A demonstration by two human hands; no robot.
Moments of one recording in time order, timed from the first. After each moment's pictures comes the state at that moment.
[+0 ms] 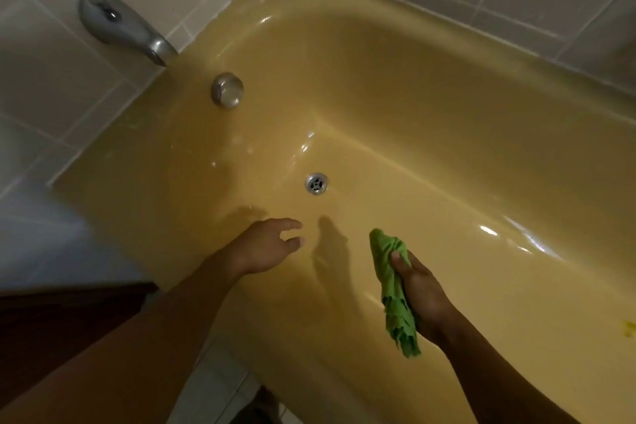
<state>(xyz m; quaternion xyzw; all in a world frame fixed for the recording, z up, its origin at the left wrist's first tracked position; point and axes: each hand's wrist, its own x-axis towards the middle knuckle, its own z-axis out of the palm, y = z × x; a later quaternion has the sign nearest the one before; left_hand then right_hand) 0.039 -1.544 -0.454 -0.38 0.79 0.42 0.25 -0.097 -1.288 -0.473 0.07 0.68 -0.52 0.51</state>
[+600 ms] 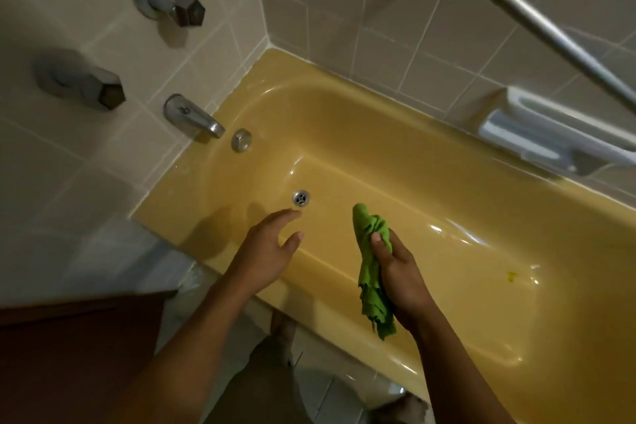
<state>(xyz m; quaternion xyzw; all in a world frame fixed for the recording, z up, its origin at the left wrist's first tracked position) 0.086 -1.508 -0.200 -0.31 0.83 0.46 0.04 -0.029 -1.297 -0.175 0.03 0.71 -0.57 0.41</state>
